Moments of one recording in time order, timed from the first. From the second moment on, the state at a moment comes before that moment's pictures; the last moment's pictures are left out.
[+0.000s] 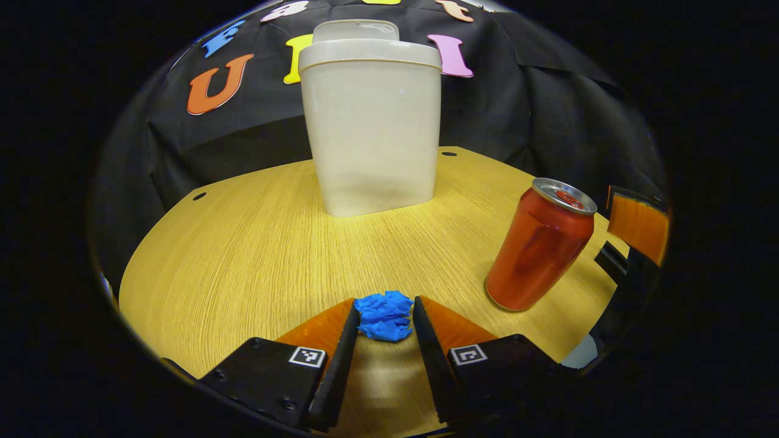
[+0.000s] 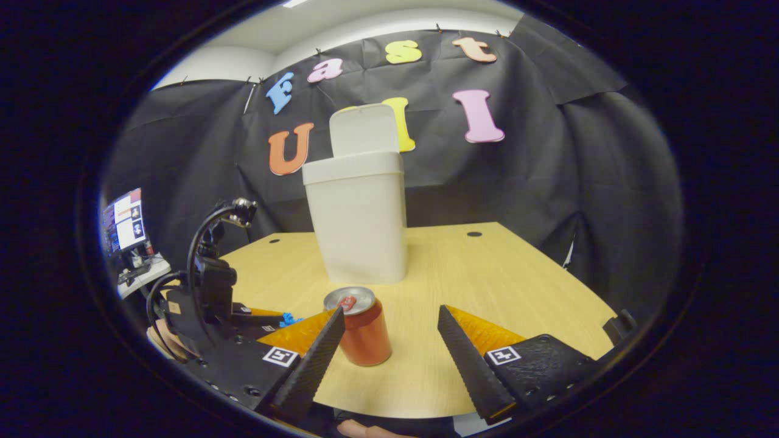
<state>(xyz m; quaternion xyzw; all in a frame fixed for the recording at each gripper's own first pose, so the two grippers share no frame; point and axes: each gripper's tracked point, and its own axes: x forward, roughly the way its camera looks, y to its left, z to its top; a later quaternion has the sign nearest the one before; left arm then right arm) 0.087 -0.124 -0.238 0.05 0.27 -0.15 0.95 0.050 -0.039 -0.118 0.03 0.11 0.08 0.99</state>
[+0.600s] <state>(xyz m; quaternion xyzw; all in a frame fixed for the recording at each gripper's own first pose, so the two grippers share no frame) 0.095 -0.065 -0.205 0.03 0.25 -0.08 0.96 0.060 -0.009 -0.142 -0.01 0.13 0.09 0.99</state>
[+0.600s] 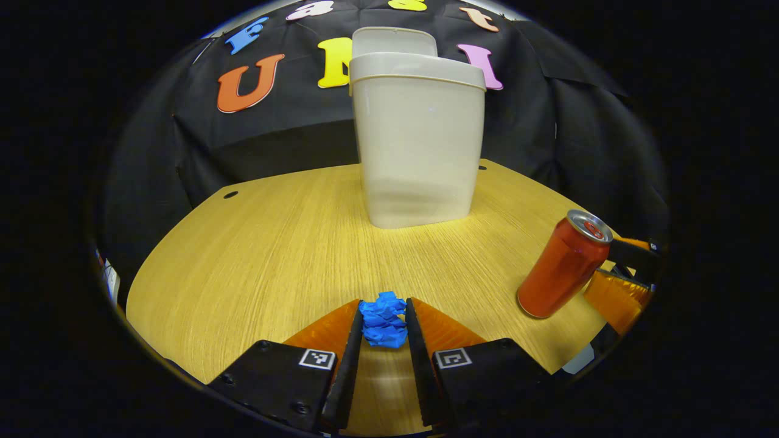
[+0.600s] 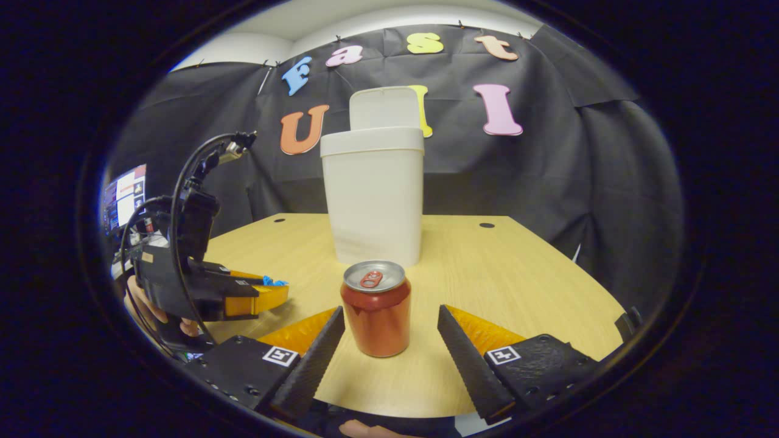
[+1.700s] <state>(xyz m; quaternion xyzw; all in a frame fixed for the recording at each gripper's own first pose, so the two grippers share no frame) 0.075 -0.001 -0.097 0.00 0.14 -0.01 0.99 0.079 0.034 -0.091 -0.03 0.09 0.08 0.99</state>
